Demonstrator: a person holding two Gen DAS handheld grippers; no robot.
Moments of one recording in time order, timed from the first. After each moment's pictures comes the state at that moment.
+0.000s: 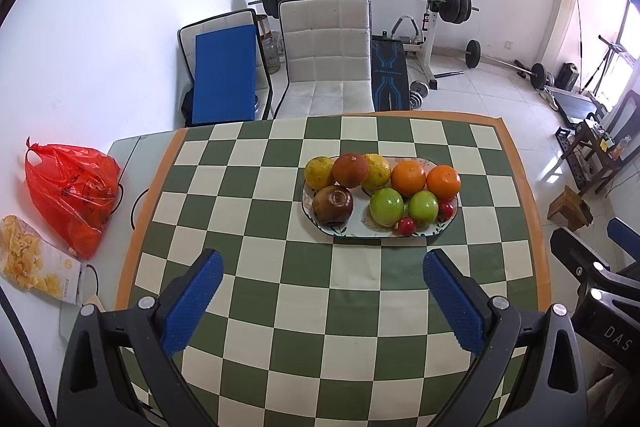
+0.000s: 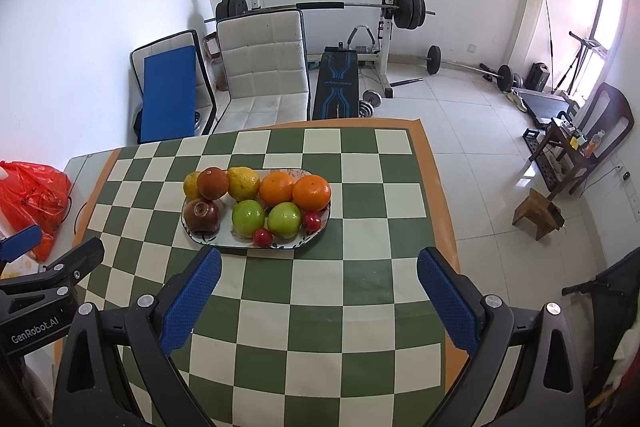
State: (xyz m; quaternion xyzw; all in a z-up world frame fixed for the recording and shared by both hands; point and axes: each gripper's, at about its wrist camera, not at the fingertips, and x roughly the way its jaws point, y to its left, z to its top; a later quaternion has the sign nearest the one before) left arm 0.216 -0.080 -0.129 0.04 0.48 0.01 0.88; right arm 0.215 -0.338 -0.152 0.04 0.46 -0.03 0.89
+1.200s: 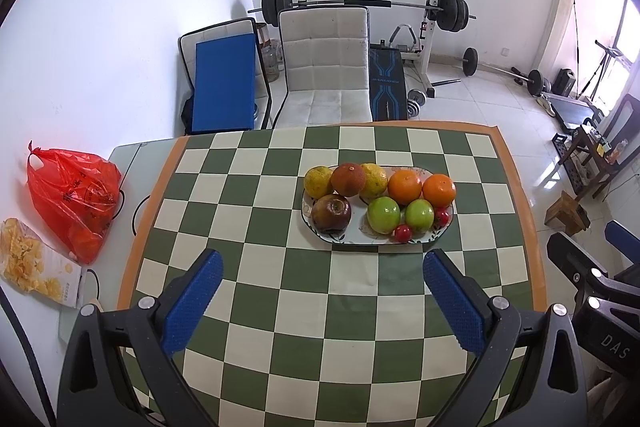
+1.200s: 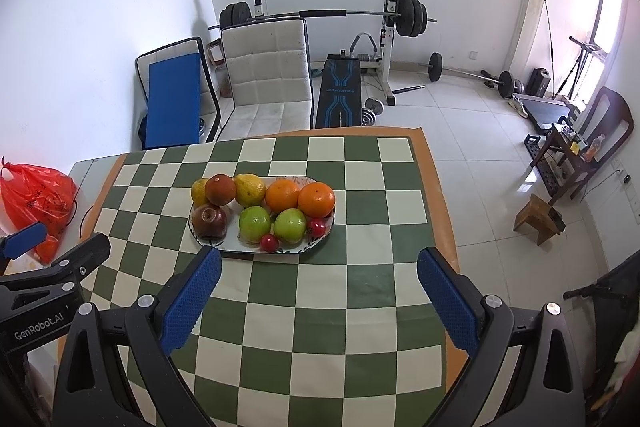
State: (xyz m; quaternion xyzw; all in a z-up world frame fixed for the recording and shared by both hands) left arm 0.216 -0.083 -0.119 0.04 0.47 0.01 0.88; right arm 0.206 -0.334 -0.131 0.03 0.45 -0.02 0.89
